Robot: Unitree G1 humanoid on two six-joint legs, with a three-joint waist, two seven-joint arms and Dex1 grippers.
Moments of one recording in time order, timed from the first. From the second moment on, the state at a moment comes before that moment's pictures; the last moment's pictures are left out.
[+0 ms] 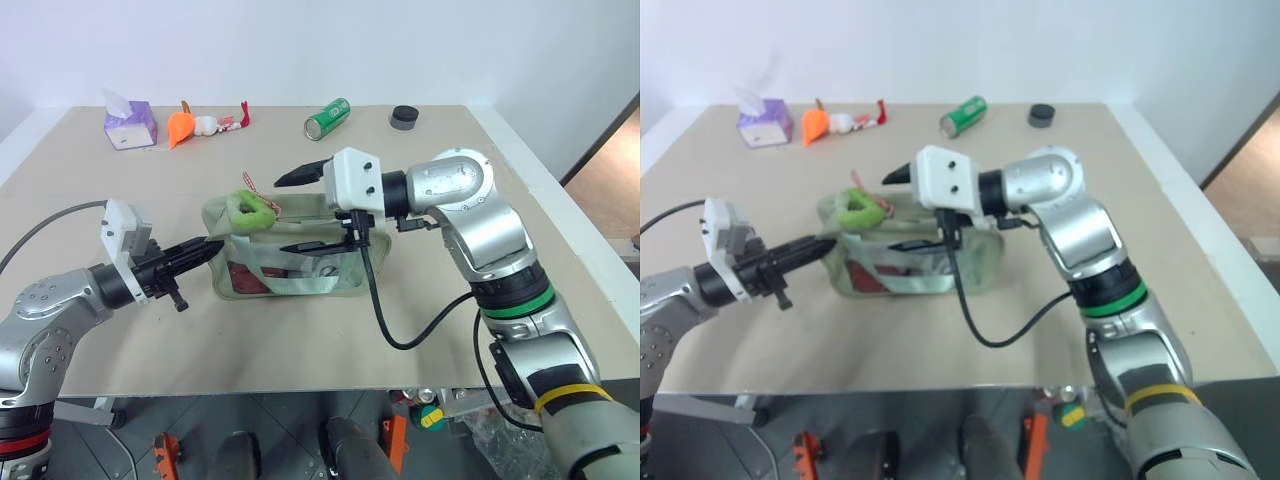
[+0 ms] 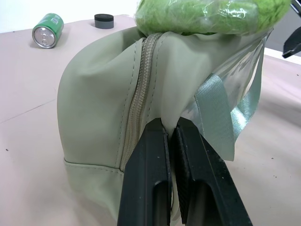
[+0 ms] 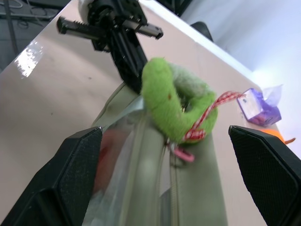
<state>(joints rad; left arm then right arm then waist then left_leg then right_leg) -0.21 0.72 0.27 -0.30 -0.74 0.56 -0.84 -1.03 -0.47 0.32 0.01 0.16 0.21 1.17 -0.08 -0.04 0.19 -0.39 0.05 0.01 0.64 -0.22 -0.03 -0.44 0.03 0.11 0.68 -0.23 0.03</state>
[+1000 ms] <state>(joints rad) -0.20 0.70 0.28 -0.30 -0.74 0.55 -0.82 -1.08 -0.35 0.32 0.17 0.13 0.12 1.16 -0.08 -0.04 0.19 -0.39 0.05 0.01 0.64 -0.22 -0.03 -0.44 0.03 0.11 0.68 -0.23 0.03</state>
